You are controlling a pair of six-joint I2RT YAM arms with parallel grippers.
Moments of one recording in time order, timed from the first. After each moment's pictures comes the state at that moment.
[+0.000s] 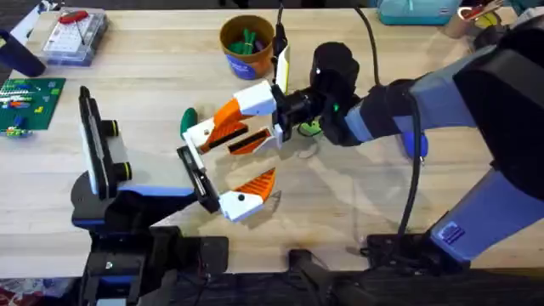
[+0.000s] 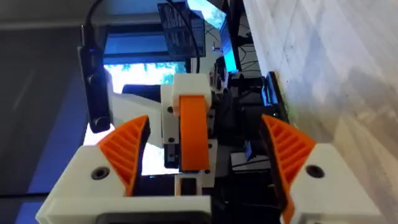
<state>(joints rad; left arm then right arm) 0.03 0.00 0.01 -0.11 1.08 -0.04 0.61 1.93 0.79 1.07 -1.34 1.51</state>
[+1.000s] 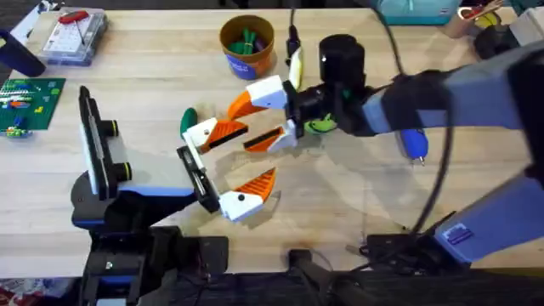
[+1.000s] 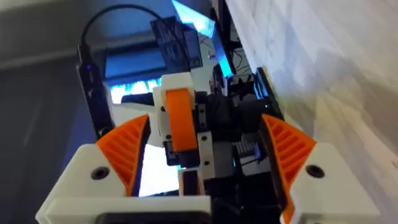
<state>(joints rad) 0.03 0.00 0.01 -0.11 1.08 -0.04 0.53 1.84 0.79 0.67 -1.34 1.34</state>
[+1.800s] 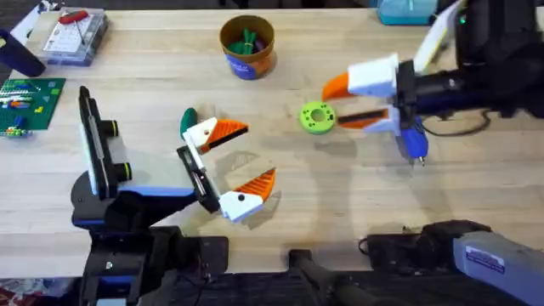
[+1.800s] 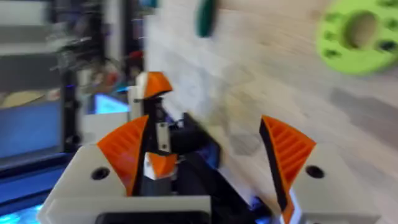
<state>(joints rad) 0.03 0.00 0.01 -0.11 1.08 -0.04 0.08 1.21 0.88 -0.79 -1.02 0.38</state>
